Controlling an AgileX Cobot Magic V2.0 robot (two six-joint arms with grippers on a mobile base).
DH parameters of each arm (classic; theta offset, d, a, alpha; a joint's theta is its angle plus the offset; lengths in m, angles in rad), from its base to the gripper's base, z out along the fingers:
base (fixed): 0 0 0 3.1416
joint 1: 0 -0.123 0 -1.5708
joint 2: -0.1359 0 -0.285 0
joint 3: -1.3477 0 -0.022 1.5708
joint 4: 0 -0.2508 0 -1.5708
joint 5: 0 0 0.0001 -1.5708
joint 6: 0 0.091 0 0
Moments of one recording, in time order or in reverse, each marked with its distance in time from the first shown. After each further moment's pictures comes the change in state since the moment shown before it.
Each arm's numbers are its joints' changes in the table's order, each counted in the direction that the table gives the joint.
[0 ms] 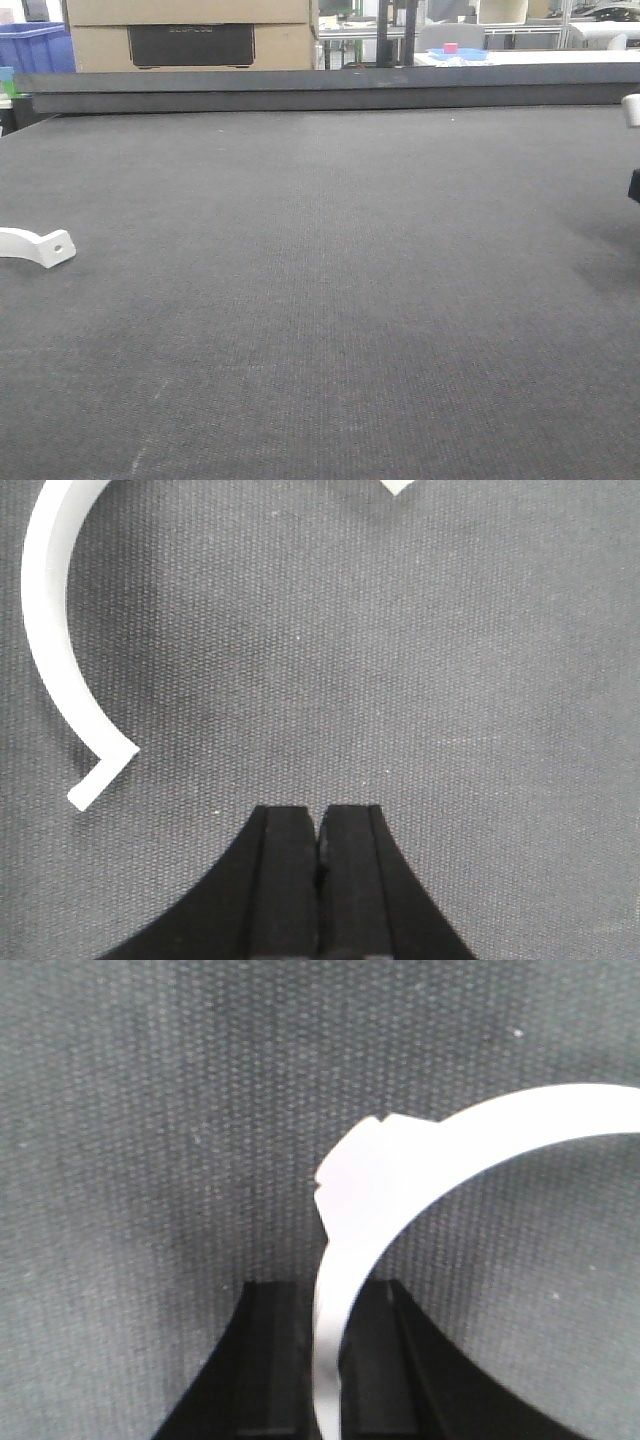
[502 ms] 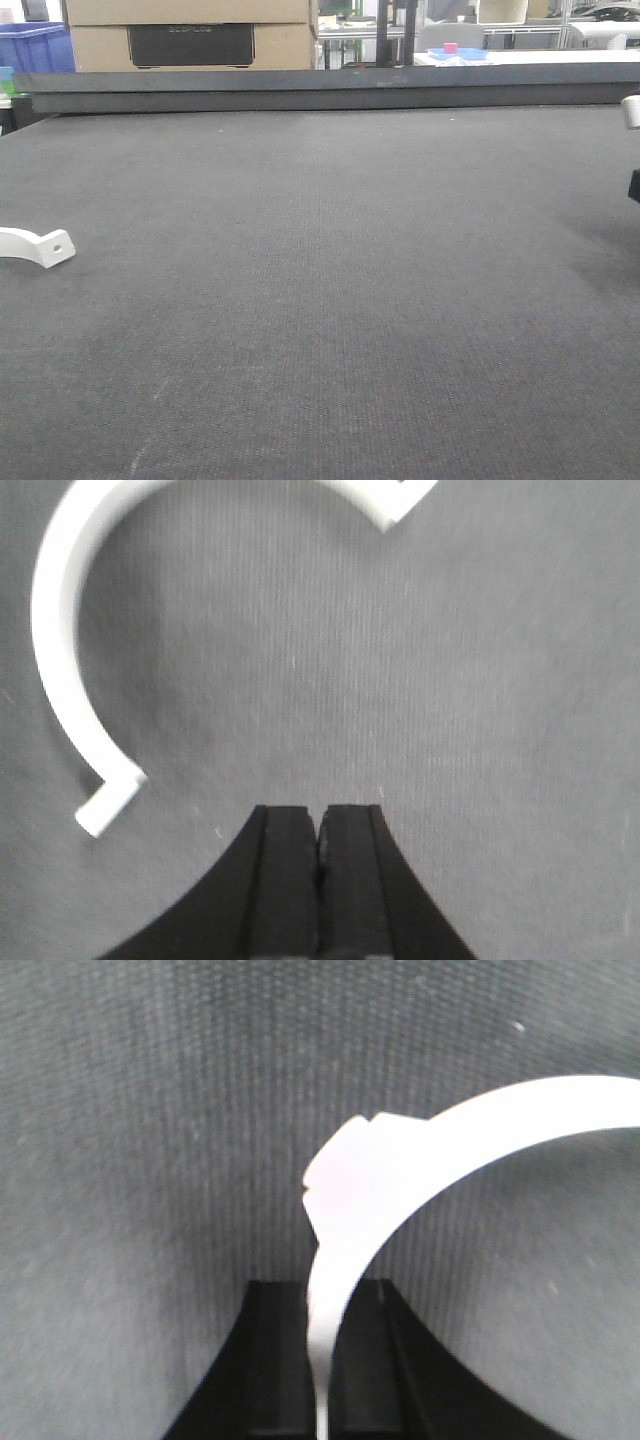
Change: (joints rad) left arm 0.000 0.000 0.047 -0.016 -0.004 0.000; right arm 0.000 0.021 0.006 -0.005 -0.018 0.000
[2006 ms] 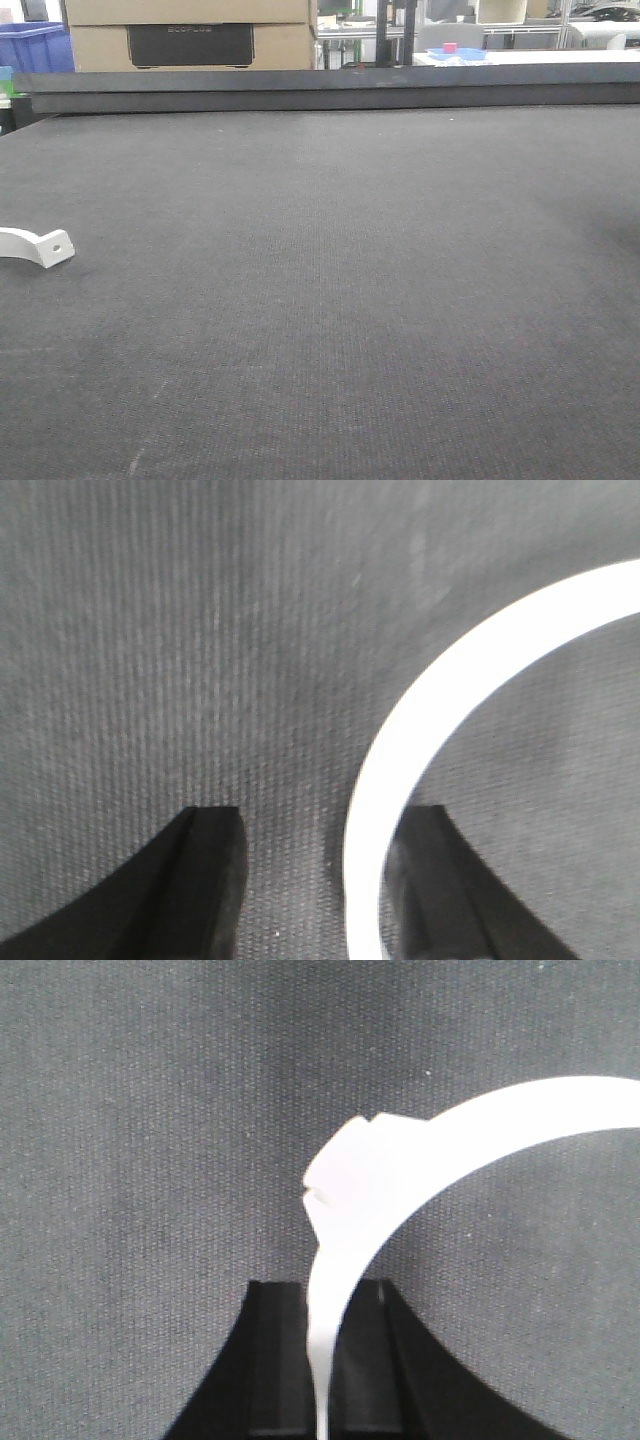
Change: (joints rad) left arm -0.181 -0.550 0.224 -0.186 0.070 0.129; right arm 0.000 0.226 -0.004 -0.004 -0.012 0.000
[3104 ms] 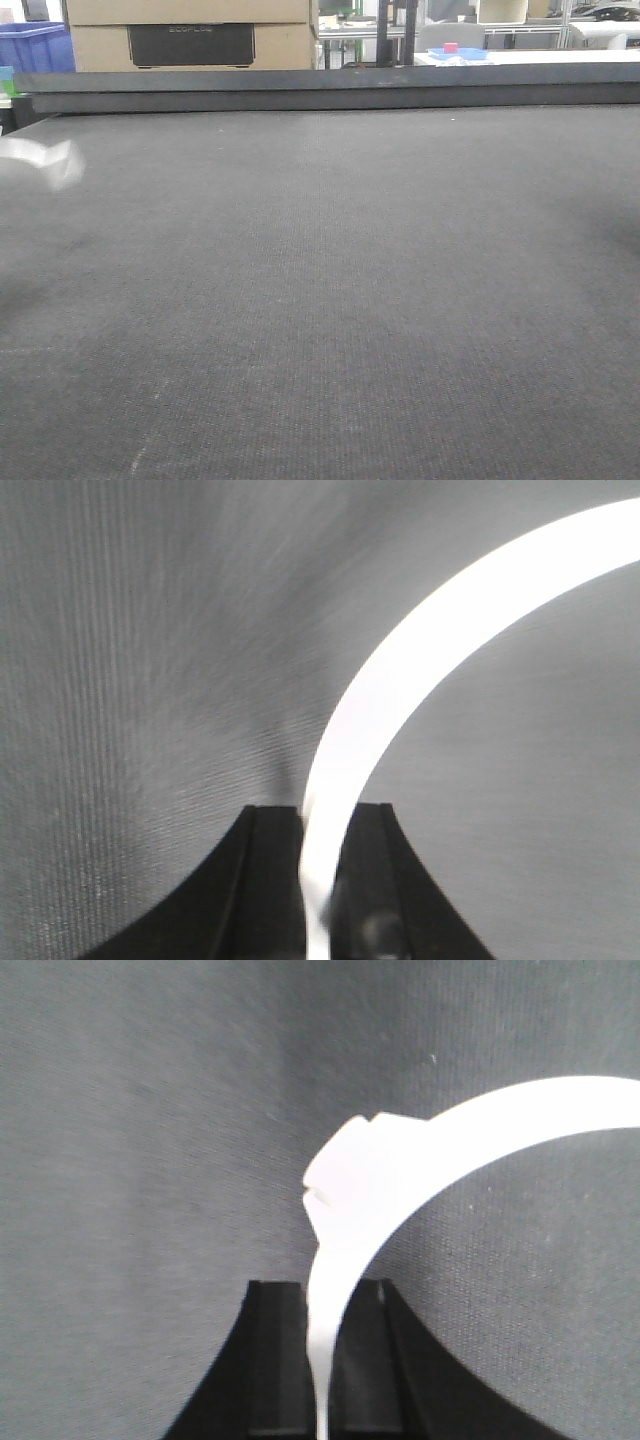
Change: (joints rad) left arm 0.073 0.151 0.077 0.071 -0.128 0.002; right arm 0.000 0.060 0.097 -0.033 -0.124 0.000
